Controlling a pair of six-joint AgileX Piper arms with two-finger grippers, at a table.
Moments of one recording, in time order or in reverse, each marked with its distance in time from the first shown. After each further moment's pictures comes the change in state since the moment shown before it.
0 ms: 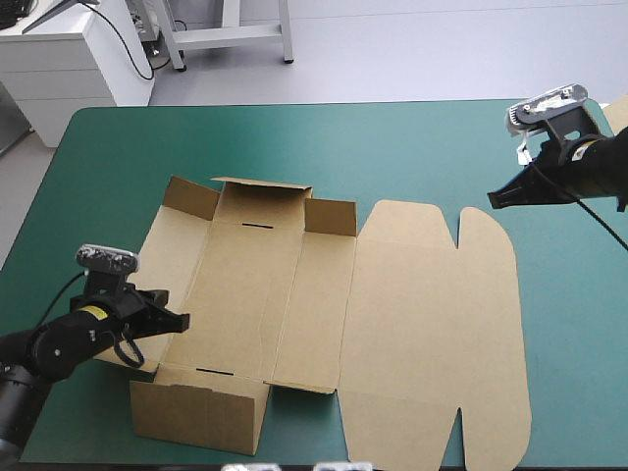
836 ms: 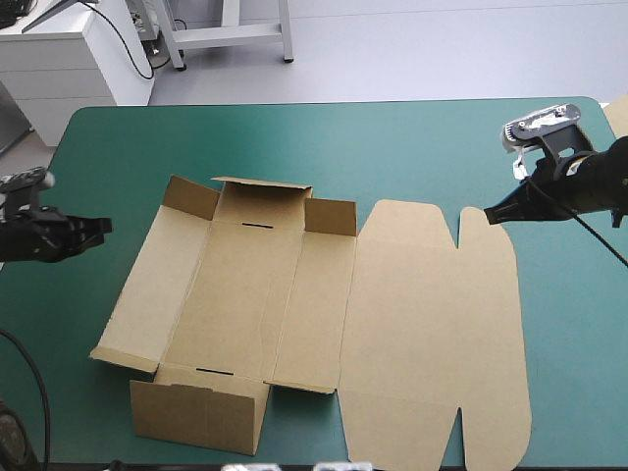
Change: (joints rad) left arm 0.547 0.508 -0.516 -0.259 0.414 0.240; right arm 0.000 -0.015 0.068 0.014 0.025 0.014
